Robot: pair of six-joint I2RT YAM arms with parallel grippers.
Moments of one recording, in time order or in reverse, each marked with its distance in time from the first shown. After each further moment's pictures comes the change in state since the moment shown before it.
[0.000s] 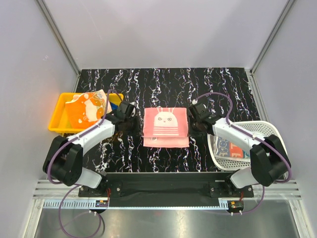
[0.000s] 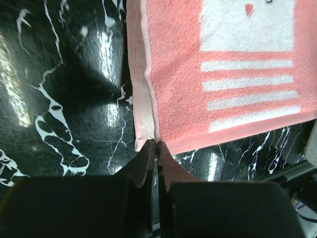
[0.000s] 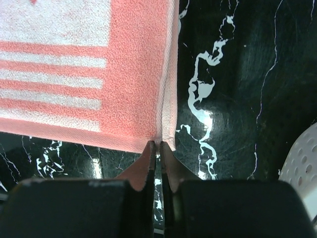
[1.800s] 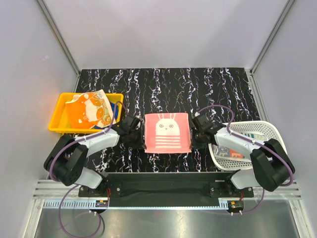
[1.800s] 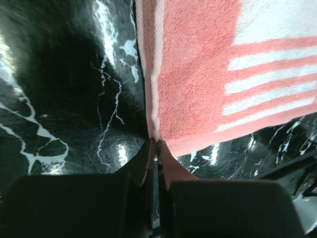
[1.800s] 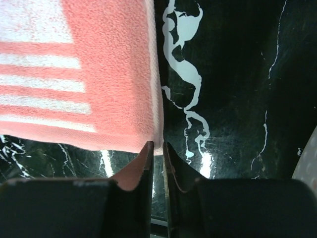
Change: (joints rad) left arm -0.111 0.002 -0.194 0.122 0.013 -0.062; right arm 0.012 -0.067 -0.219 0.066 -0.069 0.055
